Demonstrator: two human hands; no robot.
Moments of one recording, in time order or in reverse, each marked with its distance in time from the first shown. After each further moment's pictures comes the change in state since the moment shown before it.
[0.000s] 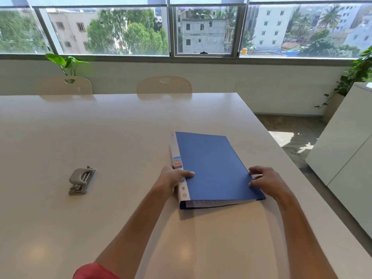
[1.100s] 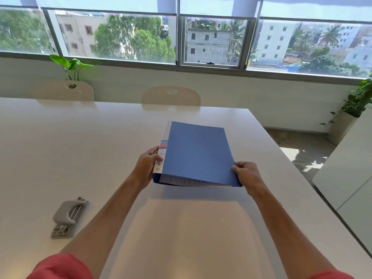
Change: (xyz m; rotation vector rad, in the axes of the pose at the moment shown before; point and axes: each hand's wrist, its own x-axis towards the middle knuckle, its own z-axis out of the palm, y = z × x) left_hand 0.146 0.074 -0.103 -0.258 -0.166 0.302; right_hand 0.134 -0.106 0.079 0.339 0.068 0.004
